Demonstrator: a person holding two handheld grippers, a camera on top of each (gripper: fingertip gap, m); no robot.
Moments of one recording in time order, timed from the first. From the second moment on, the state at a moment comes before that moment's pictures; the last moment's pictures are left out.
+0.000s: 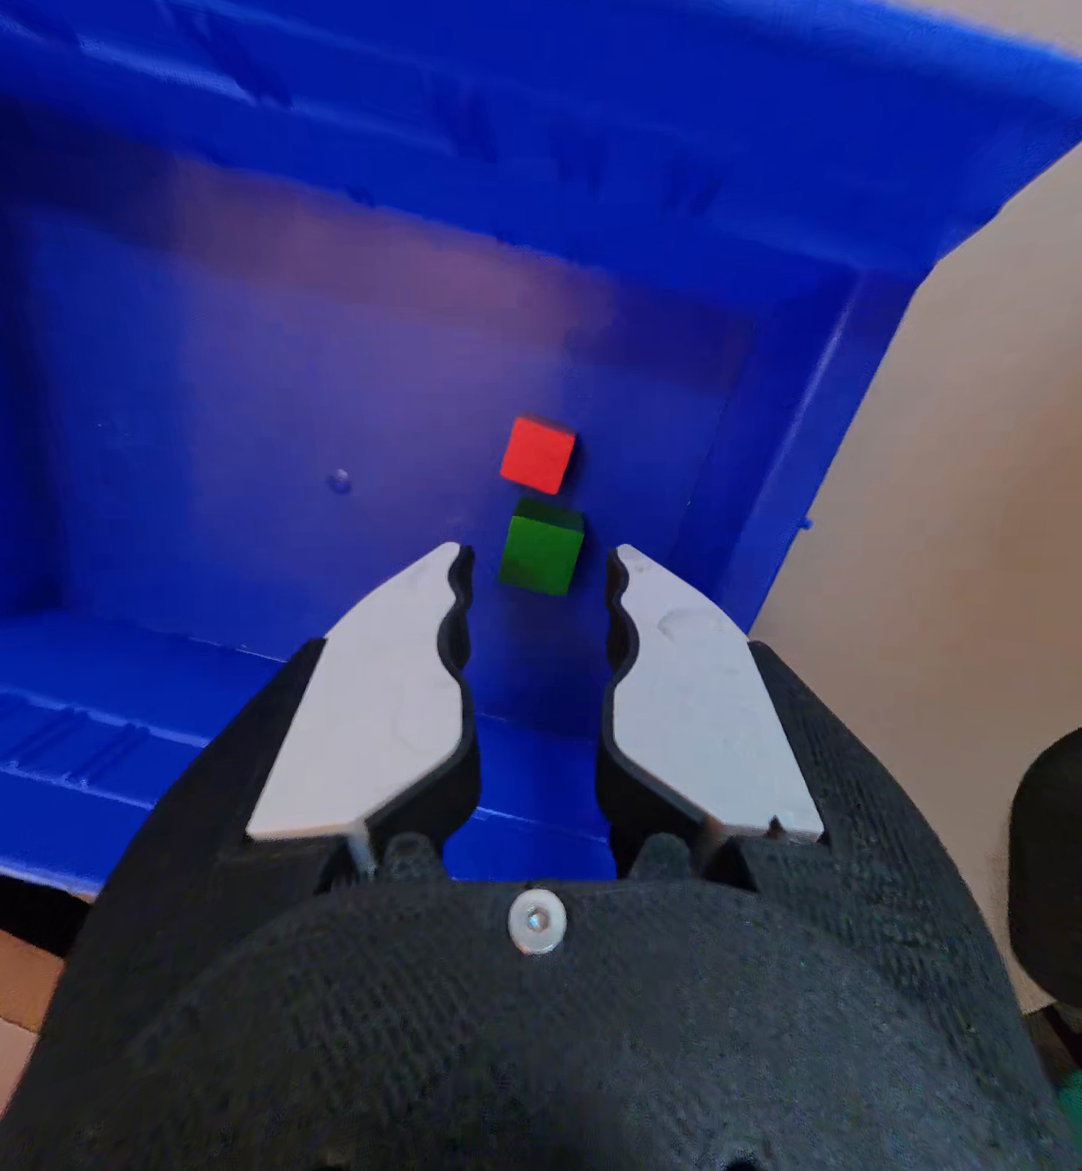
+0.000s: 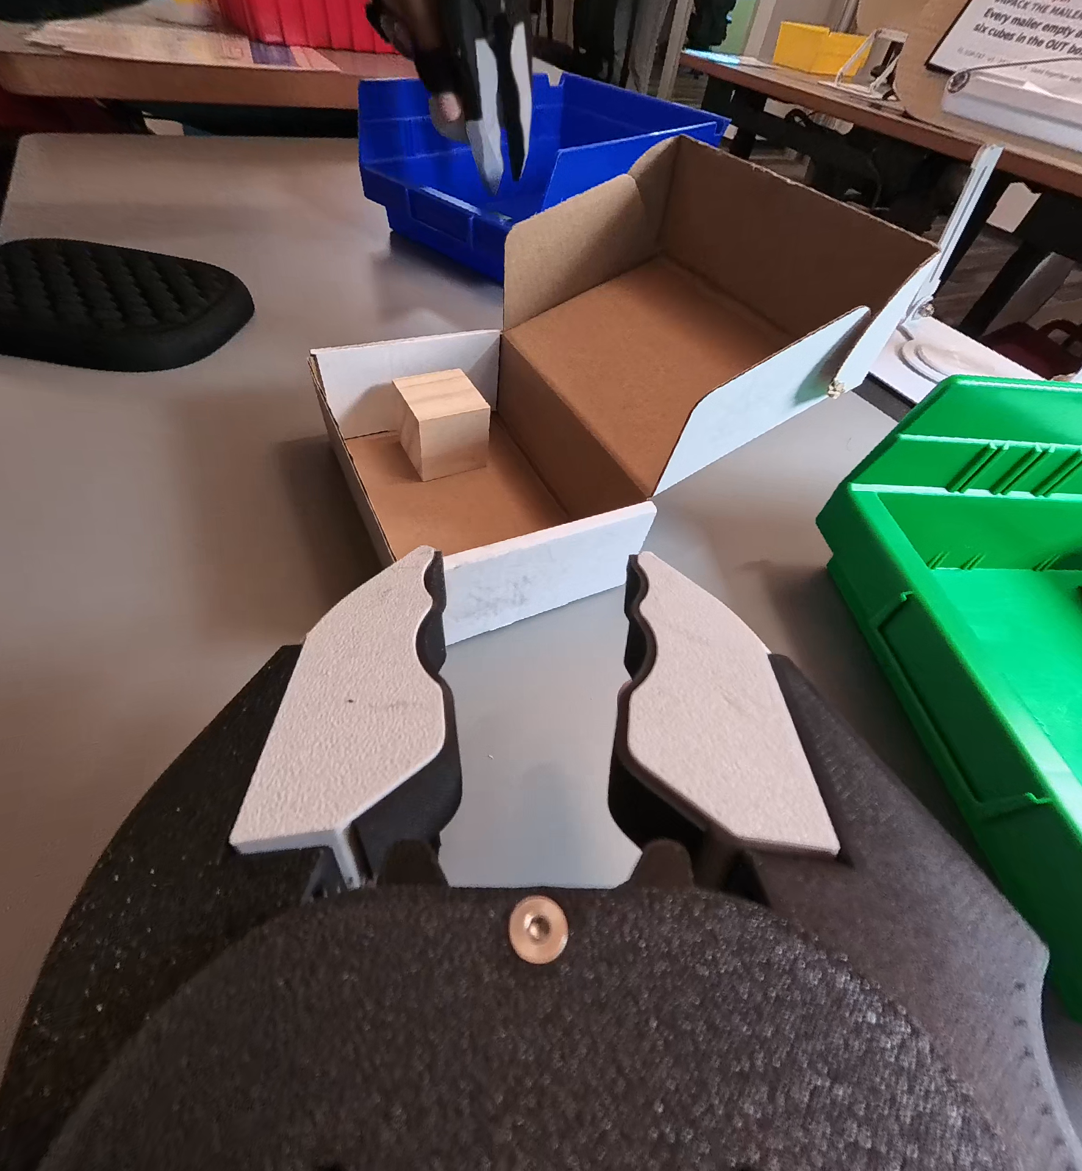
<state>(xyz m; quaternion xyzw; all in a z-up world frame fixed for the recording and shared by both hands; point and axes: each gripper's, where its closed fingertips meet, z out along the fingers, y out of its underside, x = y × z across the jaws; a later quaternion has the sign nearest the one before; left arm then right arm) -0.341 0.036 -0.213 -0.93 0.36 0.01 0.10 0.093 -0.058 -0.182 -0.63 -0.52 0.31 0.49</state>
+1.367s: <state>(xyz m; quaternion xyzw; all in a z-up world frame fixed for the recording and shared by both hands) -0.046 -0.042 -0.144 -0.78 0.60 -0.06 0.15 0.091 -0.062 -0.186 -0.63 -0.53 0.31 0.48</state>
